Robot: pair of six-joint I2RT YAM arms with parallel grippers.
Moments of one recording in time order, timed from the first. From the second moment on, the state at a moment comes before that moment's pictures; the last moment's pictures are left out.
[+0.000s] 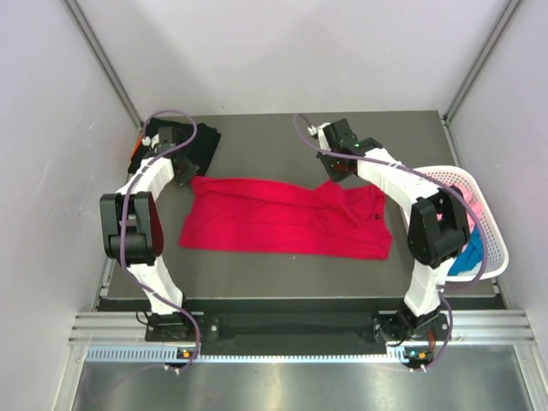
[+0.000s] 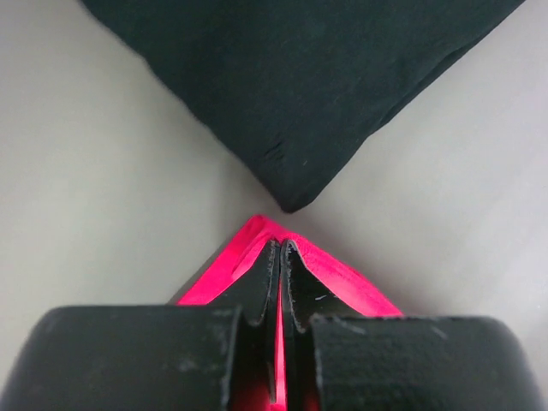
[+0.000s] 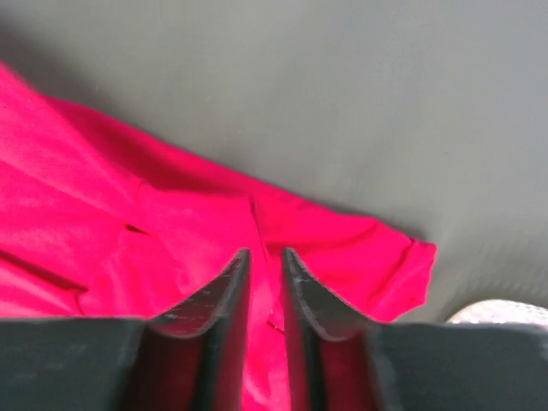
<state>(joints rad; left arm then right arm) 0.05 1.83 1.35 -0.45 -0.13 -0.67 0.47 1.84 1.54 -0.66 0.15 -0.10</state>
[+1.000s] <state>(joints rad) 0.05 1.87 1.40 -0.44 -0.06 -0.64 0.21 1.59 1.05 -0.61 -0.19 0.13</state>
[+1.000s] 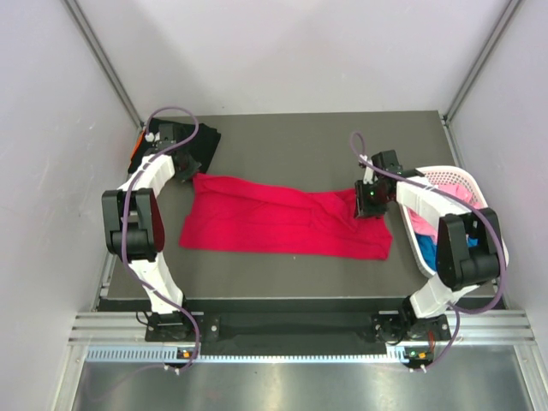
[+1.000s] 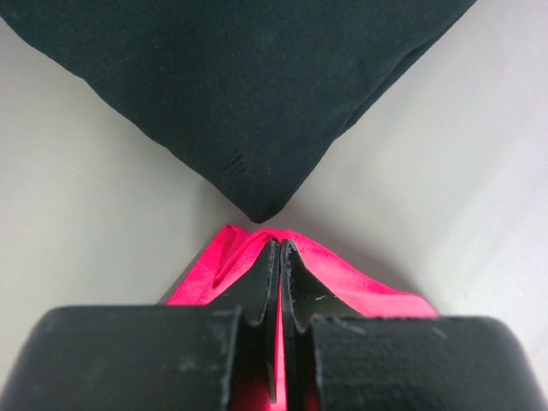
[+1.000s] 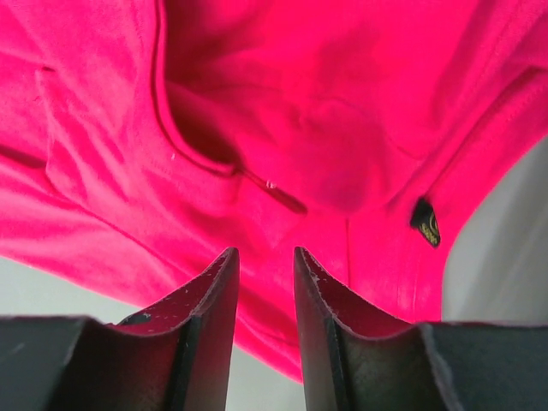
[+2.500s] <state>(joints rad) 0.05 1.87 1.44 -0.42 -0.04 -0.64 0.21 1.67 1.04 -0.53 -0.12 0.11</state>
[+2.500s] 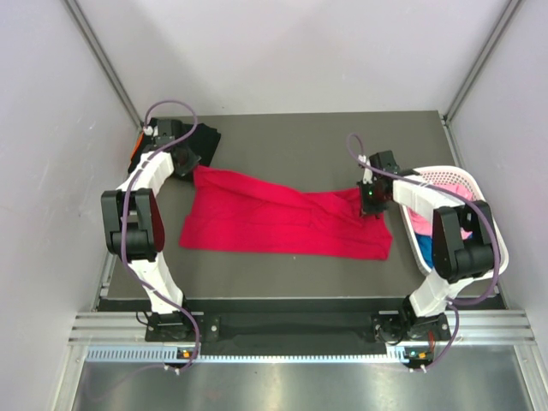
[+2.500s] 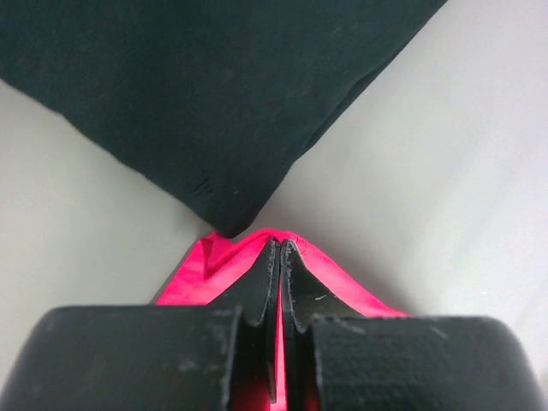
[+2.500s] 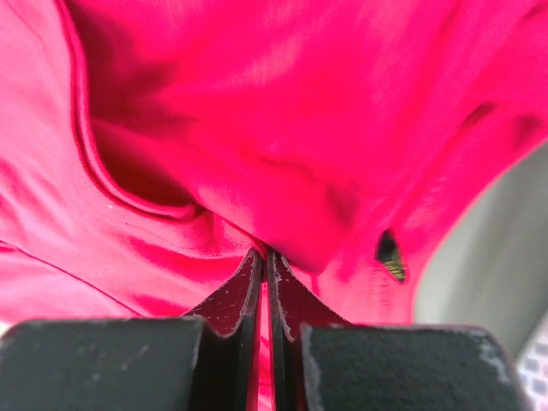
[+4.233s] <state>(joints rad) 0.07 2.05 1.62 -0.31 -0.01 -0.68 0.14 2.05 1.58 -0.35 -0.10 -0.11</state>
